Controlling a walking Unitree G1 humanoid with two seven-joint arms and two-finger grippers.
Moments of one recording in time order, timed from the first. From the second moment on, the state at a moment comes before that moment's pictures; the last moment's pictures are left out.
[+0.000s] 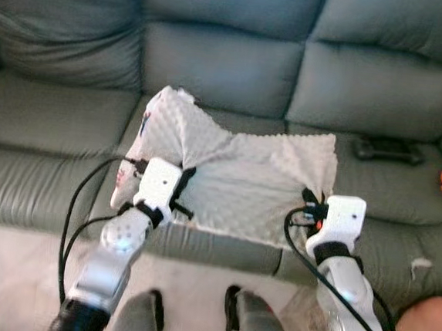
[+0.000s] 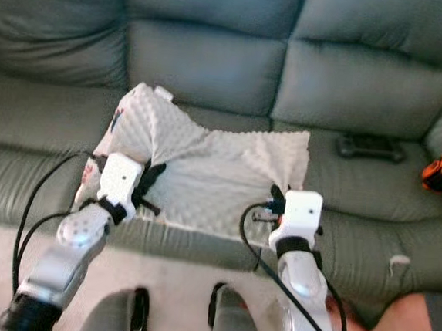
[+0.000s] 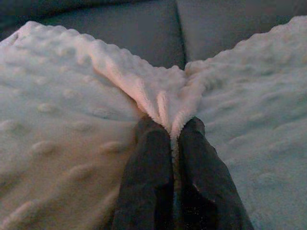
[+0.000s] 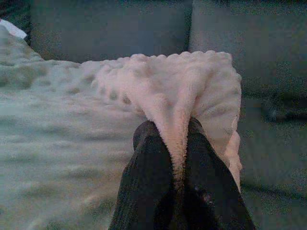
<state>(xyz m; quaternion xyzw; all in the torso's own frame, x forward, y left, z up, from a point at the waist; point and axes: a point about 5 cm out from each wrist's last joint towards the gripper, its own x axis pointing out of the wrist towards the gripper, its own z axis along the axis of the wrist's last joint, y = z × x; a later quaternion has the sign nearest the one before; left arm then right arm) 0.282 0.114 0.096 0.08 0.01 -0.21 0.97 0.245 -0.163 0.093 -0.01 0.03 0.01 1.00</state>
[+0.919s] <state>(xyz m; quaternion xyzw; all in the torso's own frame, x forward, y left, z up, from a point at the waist) 0.310 0.119 0.098 0.12 0.00 -0.21 0.97 0.266 -0.161 0.095 0.02 0.06 0.01 1.00</state>
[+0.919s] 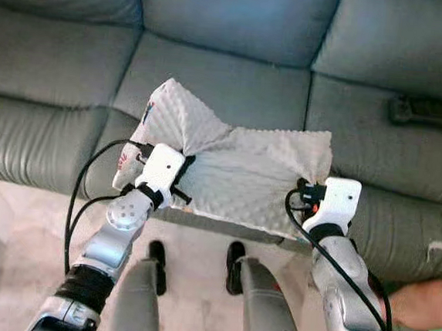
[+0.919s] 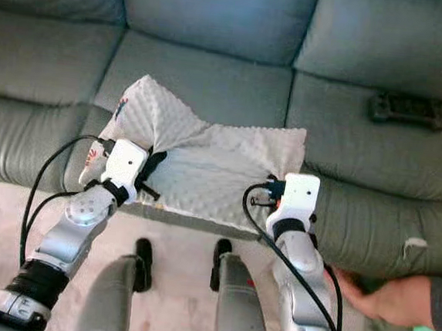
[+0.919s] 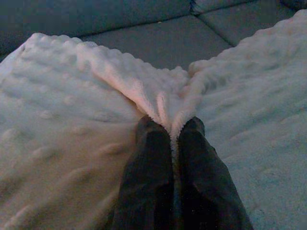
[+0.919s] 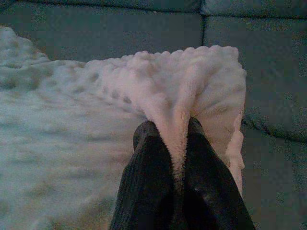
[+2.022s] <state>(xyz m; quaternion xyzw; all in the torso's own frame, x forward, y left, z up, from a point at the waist) 0.320 0.116 0.127 0.08 -0.06 -0.18 0.98 0.274 -0.161 0.111 0.00 0.00 0.03 1.00</state>
